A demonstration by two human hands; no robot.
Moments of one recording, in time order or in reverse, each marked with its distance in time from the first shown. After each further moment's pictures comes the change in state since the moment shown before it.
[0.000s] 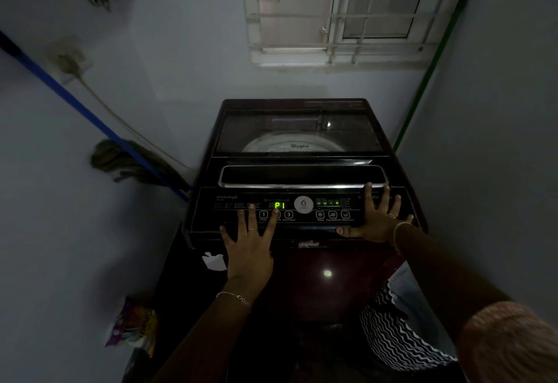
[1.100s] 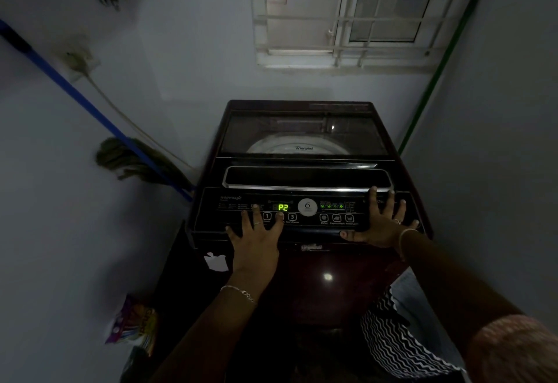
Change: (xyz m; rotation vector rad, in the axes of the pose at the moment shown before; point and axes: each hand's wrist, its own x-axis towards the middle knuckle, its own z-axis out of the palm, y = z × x) left_hand 0.012 0.006 -0.008 -0.030 -0.042 -0.018; right_hand -0.003 0.000 -0.001 0.020 -0.006 -0.020
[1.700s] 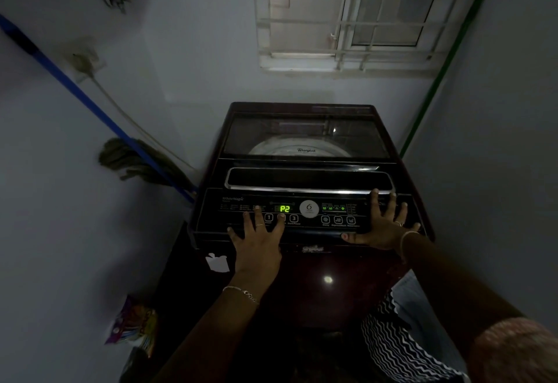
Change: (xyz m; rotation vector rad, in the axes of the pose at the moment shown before) left_hand -0.002 0.000 -0.001 0.004 -0.014 0.009; right_hand -0.001 -0.002 0.000 -0.021 0.008 0.020
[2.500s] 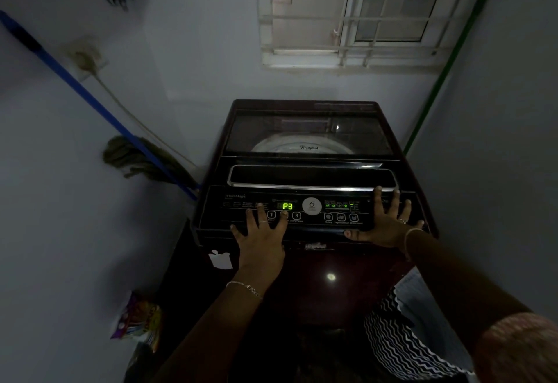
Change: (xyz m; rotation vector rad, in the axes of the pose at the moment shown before) left_hand 0.000 0.001 -0.004 -0.025 -0.027 -0.006; right_hand 0.002 0.002 0.000 0.000 -0.014 -0.010
